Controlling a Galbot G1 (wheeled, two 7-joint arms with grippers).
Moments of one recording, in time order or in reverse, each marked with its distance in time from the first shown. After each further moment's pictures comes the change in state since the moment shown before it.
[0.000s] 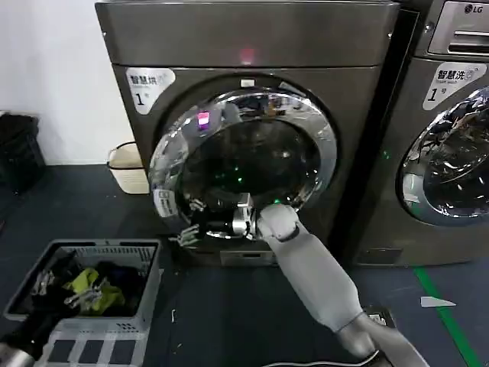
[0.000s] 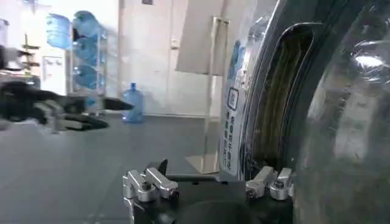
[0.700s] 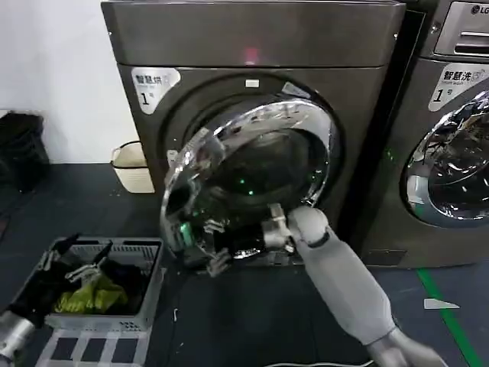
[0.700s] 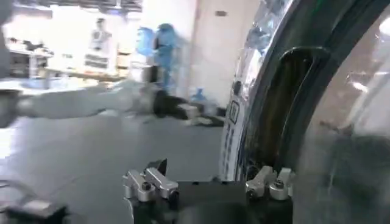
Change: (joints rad) left arm -0.122 0.173 0.080 0.126 -0.169 0.014 -0.019; right arm -0.106 -0.149 0.071 0.143 0.025 0.023 -0.398
